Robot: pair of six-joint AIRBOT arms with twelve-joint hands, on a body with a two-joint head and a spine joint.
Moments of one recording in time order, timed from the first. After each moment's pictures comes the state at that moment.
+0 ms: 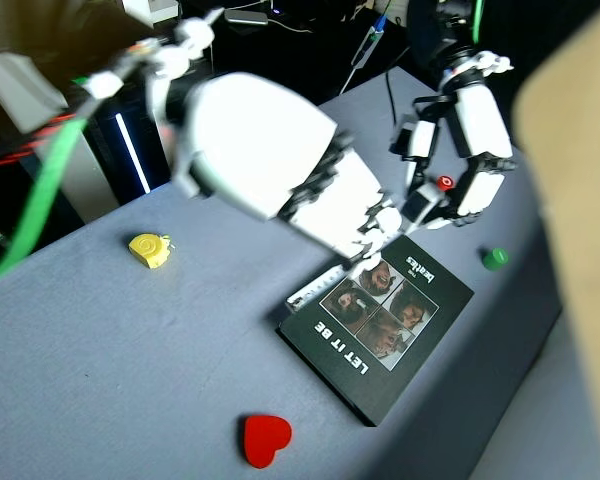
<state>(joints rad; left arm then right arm) 0.61 -0.81 1.05 -0.26 -0.35 0.64 -0.15 -1.18 0.59 -1.74 -1.02 0.94</state>
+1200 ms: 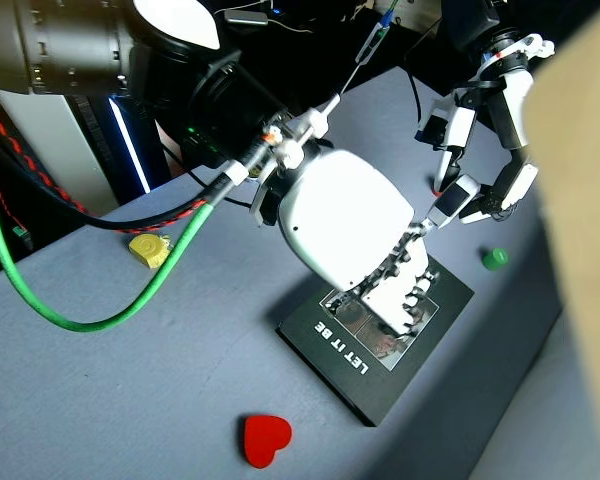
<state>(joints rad) 0.46 -0.79 1.10 -0.25 -0.17 0.61 -0.10 -1.40 0.91 -1.47 -1.02 0.88</state>
